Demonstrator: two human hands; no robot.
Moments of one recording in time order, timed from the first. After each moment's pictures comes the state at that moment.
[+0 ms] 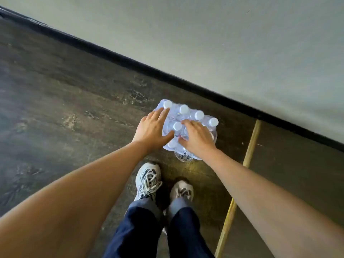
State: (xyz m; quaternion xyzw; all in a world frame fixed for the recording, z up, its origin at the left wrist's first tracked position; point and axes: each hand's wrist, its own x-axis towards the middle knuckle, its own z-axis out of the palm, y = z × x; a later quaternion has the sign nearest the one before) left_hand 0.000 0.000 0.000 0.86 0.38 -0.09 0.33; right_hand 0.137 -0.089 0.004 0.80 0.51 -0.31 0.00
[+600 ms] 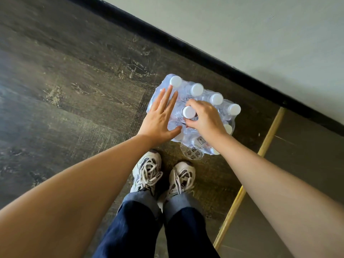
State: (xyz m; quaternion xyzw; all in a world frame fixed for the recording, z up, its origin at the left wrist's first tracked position) left_hand 0.000 -0.016 -0.109 0.86 0.36 -0.02 0.37; right_hand 0.155 -0.072 -0.067 0.75 0.57 -0.30 -0.12
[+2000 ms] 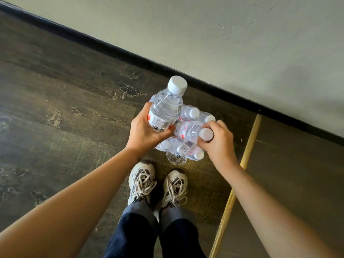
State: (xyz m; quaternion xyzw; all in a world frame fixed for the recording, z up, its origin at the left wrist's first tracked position) left_hand 0.011 -0.009 -0.007 0.68 0.47 0.17 0.53; right_hand 0.173 -0.127 0.018 0.86 0.39 -0.26 -0.19
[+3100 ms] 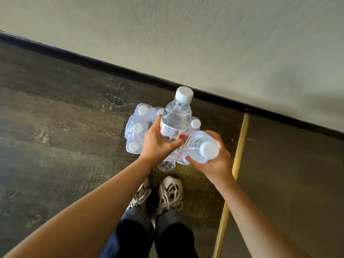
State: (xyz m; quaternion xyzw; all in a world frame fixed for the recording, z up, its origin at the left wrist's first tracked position) left_hand 0.067 -0.044 -0.004 0.65 0.45 0.12 0.60; right_hand 0.178 -0.169 0.039 0.81 0.31 -0.32 -0.39
